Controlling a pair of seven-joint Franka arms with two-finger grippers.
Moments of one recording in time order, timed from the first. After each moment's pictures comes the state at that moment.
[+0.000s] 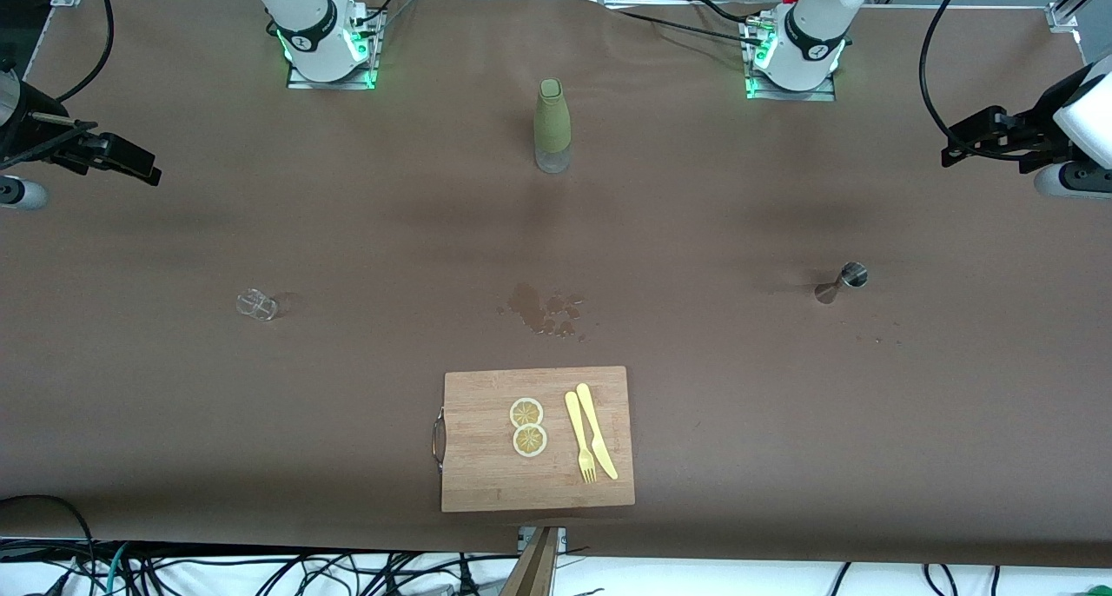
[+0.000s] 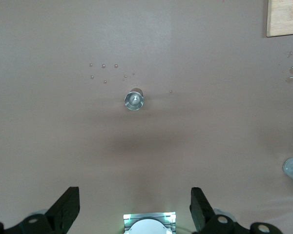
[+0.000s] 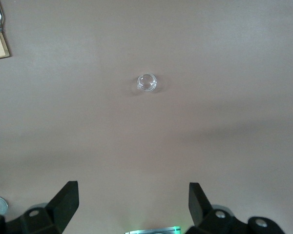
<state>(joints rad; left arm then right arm) 0.00 0.06 -0.01 -1.46 -0.02 1.35 0.04 0.06 -0.01 -0.08 -1.66 -0.02 1.55 0.12</state>
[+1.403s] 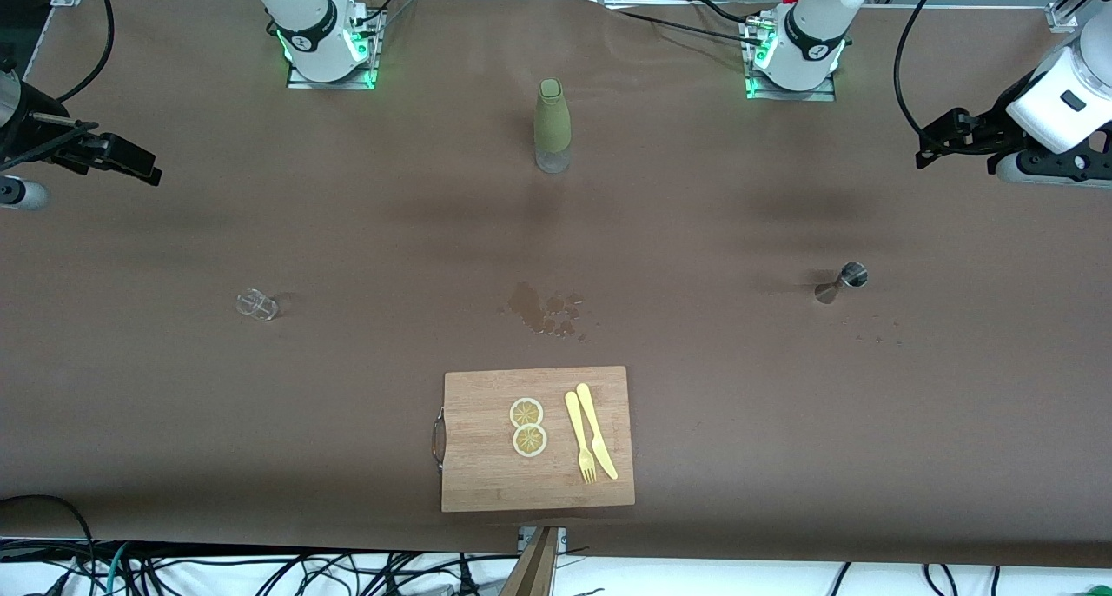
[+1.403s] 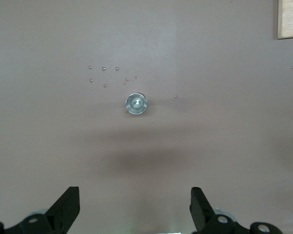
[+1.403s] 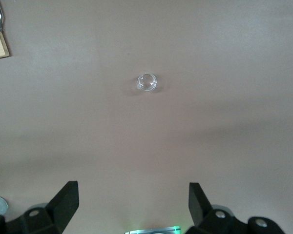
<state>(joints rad) 0.01 -0.14 -0.01 -1.84 -0.02 1.62 0.06 0.06 -0.01 -0.08 -1.66 -0.02 1.55 0.12</state>
